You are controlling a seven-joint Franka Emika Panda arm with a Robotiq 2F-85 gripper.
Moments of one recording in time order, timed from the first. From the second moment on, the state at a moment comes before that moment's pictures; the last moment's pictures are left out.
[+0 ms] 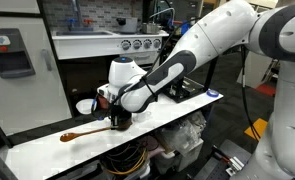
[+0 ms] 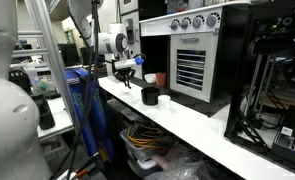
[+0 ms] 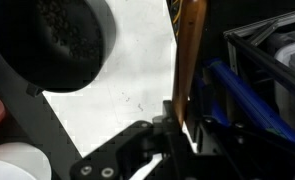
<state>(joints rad) 0.25 0.29 0.32 -2.07 -0.12 2.55 -0.54</state>
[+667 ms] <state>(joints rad) 0.23 0.42 0.32 -2.06 -0.12 2.67 -0.54</state>
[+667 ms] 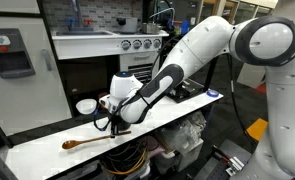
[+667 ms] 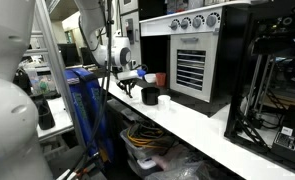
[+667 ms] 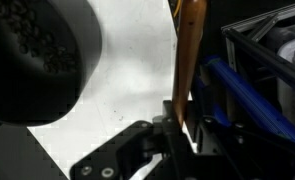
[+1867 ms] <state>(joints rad) 0.23 0.56 0.32 -2.00 -0.16 2.80 -0.54</state>
